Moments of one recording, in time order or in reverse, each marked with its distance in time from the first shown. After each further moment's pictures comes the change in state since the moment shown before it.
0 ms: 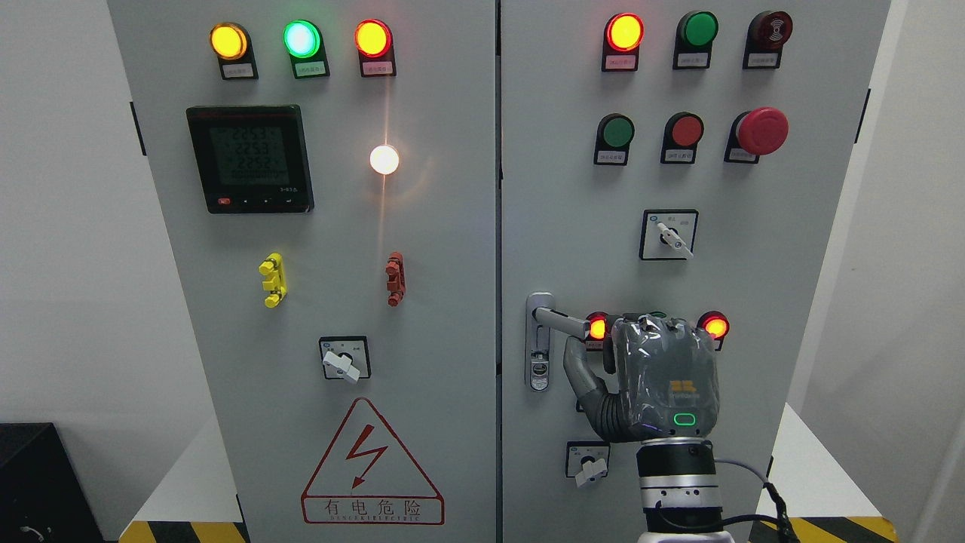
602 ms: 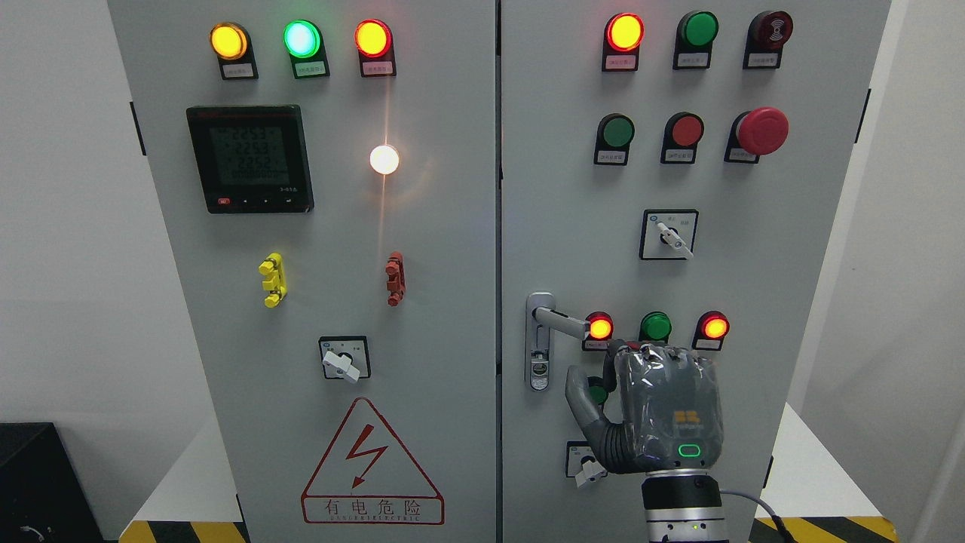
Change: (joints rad) left arm 0.000 0.000 0.000 0.000 0.000 0.000 0.000; right arm 0.101 -0.006 -0.009 -0.061 -0.007 -0.062 -0.010
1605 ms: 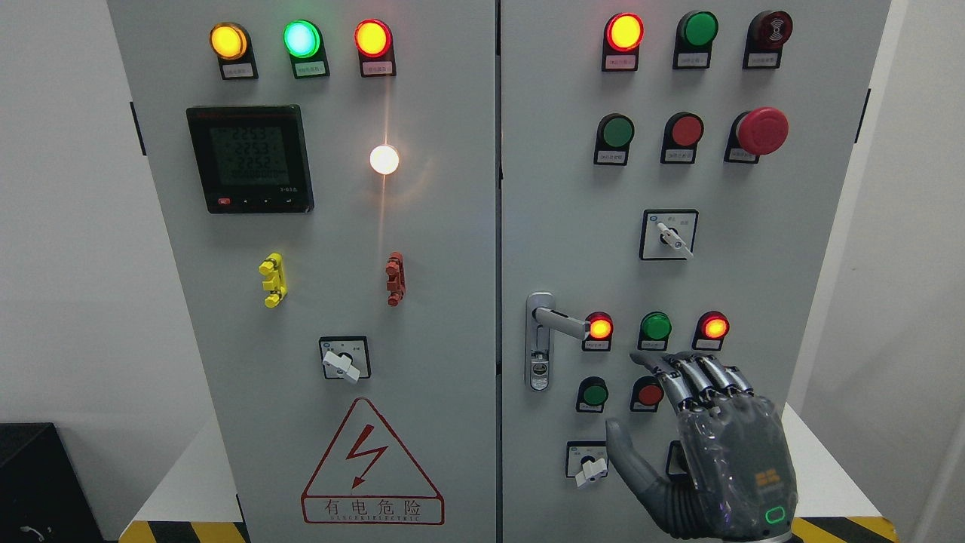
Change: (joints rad) left arm 0.000 0.000 0.000 0.000 0.000 0.000 0.000; right arm 0.133 0.002 -0.274 -0.132 -0.239 -0.465 -0.038
